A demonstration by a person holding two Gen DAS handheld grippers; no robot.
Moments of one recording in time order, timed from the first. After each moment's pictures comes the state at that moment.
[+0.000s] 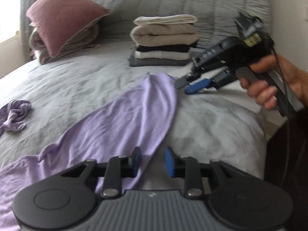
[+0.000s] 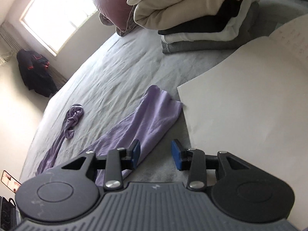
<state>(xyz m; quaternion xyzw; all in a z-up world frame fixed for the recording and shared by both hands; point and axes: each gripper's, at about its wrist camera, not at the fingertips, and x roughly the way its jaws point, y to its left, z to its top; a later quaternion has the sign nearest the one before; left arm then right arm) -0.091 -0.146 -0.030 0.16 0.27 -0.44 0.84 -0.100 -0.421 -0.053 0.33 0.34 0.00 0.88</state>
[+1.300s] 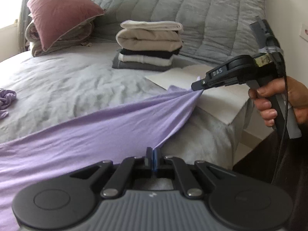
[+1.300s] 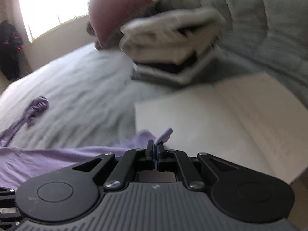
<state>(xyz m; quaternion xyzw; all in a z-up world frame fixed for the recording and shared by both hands) -0.124 -0.156 -0.030 0.11 0.28 -0.48 0.82 -0.169 -0.404 -0.026 0.15 0.32 -0.15 0.92</state>
